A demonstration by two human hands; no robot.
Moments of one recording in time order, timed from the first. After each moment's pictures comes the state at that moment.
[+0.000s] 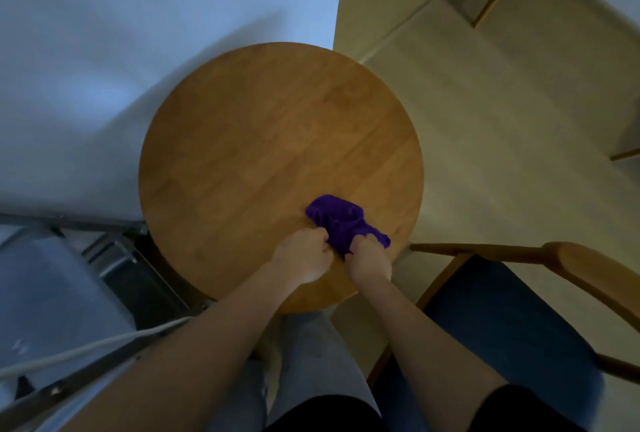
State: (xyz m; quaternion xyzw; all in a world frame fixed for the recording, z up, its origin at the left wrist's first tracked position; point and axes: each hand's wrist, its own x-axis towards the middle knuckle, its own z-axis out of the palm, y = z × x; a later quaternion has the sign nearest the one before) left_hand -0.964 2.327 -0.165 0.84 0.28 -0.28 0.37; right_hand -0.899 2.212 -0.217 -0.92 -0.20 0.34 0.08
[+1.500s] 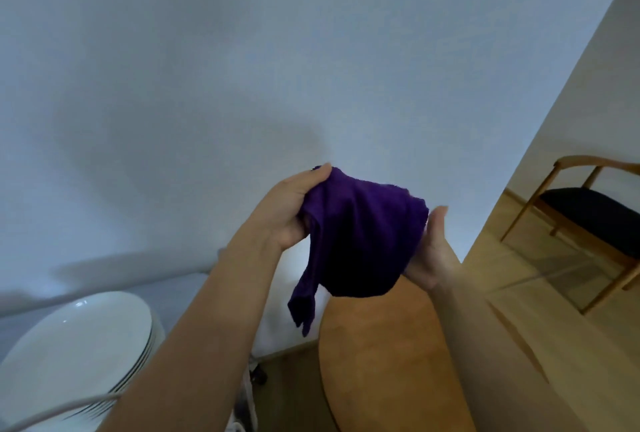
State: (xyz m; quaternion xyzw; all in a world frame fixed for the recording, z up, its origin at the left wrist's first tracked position) left_hand -1.218 2.528 0.188 0.41 0.26 0.34 0.80; right_hand -1.037 2.426 0.135 -0.40 -0.35 0.57 0.62
